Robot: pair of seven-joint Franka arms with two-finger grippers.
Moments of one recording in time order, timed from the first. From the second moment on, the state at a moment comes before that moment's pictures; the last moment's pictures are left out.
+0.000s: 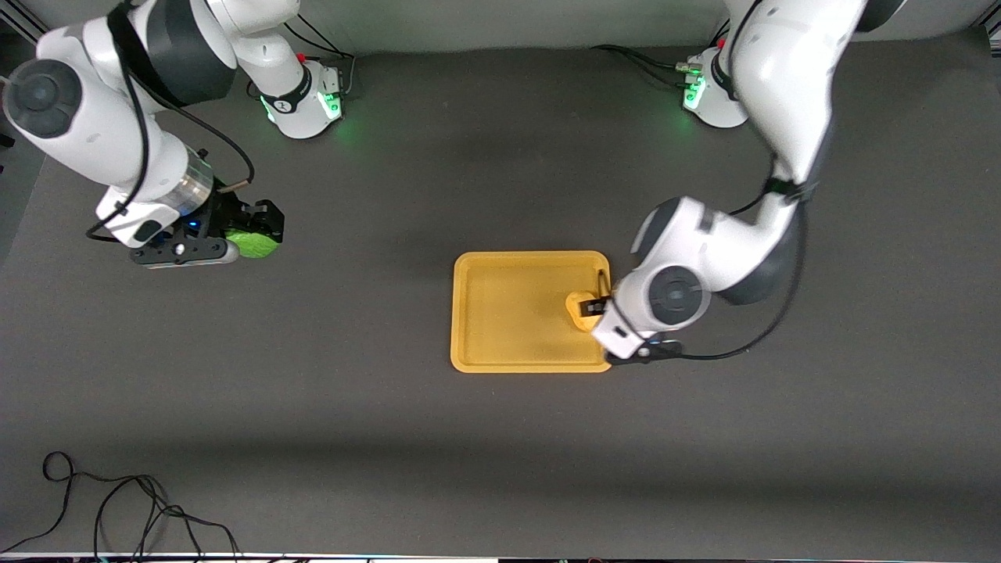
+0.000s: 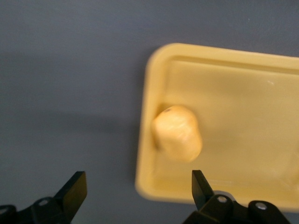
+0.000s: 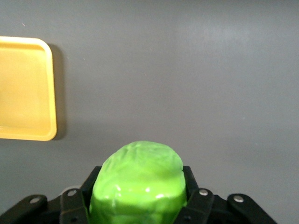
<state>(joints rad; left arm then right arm) -0.30 0.52 -0.15 -1.48 -0.07 1.78 -0.53 0.26 -0.02 -0.02 -1.85 0.03 1.77 0.21</state>
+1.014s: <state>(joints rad) 0.01 -0.10 -0.13 -1.83 0.08 1.79 0.00 0.67 0.65 0.00 -1.09 0.02 1.78 0.82</state>
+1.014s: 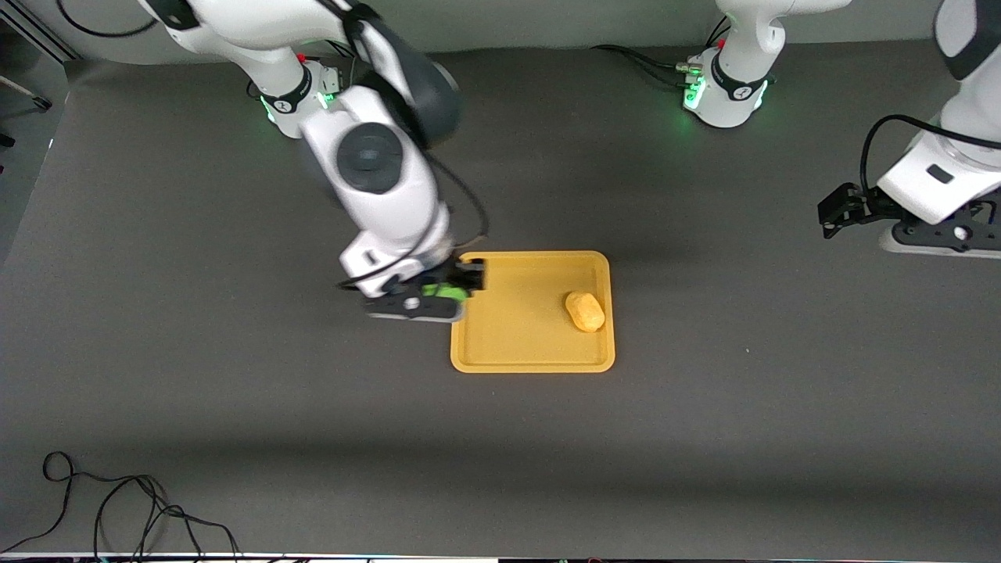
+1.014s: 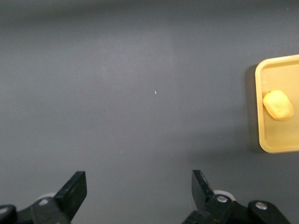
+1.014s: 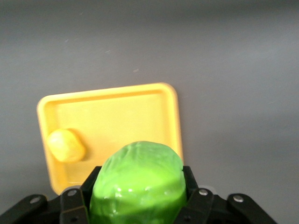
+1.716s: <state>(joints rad) 0.02 0.00 -0.05 -1.64 0.02 1.58 0.06 0.78 1.00 -0.02 -0.97 -0.01 2.02 0.97</state>
